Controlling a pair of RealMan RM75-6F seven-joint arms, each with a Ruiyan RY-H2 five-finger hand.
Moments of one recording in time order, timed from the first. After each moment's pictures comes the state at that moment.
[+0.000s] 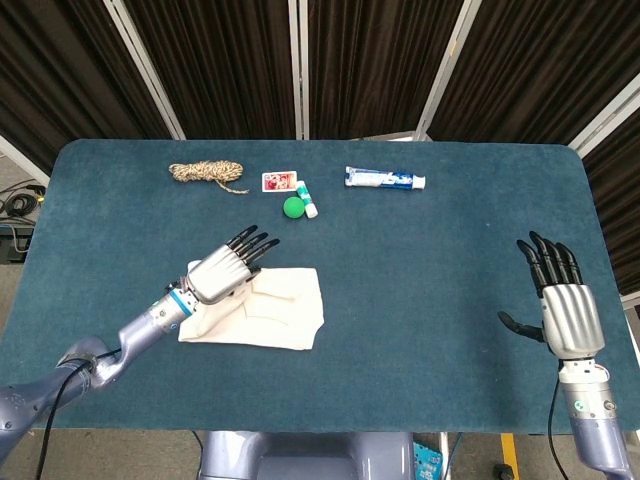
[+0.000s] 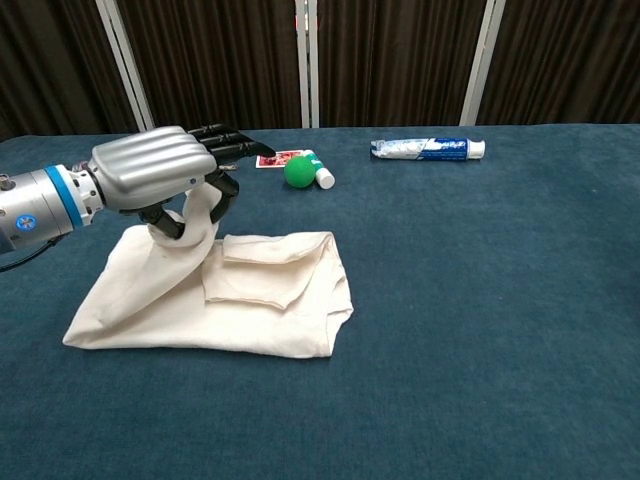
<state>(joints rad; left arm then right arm) -0.84 -1.71 0.05 -0.78 1.74 1.18 -0.10 0.23 -1.17 0.17 -1.66 -1.47 1.47 -0.01</state>
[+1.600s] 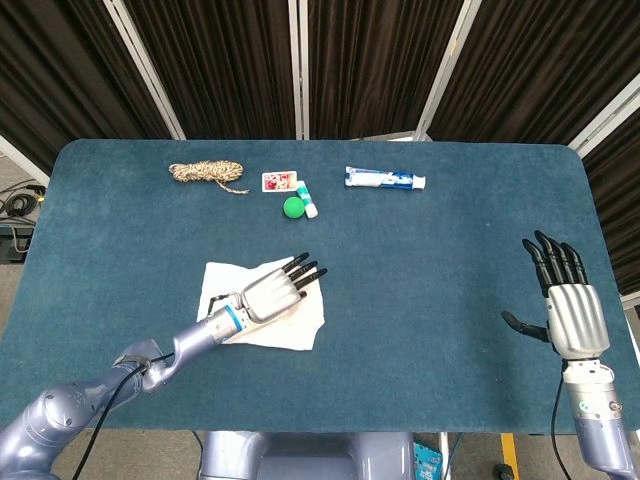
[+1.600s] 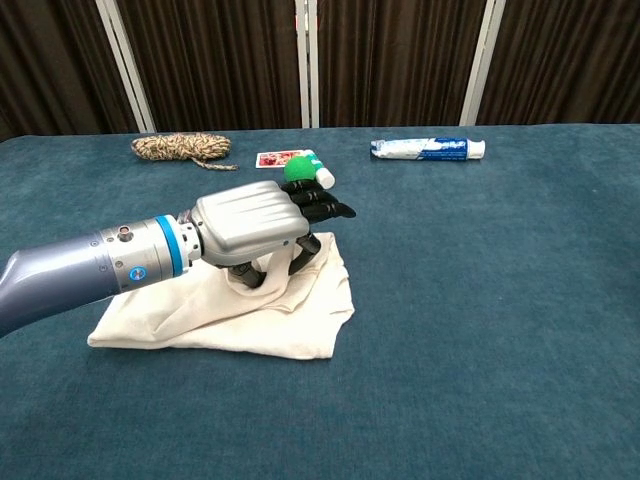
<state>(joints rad) -0.95 -1.92 0.06 -0.69 1.74 1.05 0.01 0.22 -1.16 0.17 -1.67 -1.46 1.47 0.01</state>
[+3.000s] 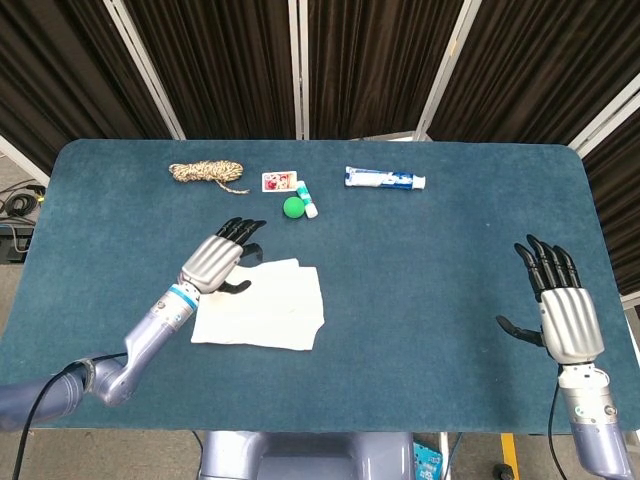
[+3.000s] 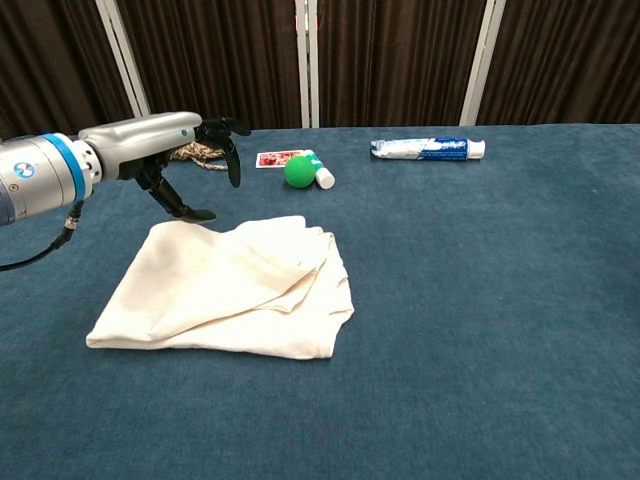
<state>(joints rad) -0.83 -1.53 -0.11 -1.30 1.31 0.92 -0.03 0.22 -1.16 0.16 -1.69 -1.49 1.48 -0.02</state>
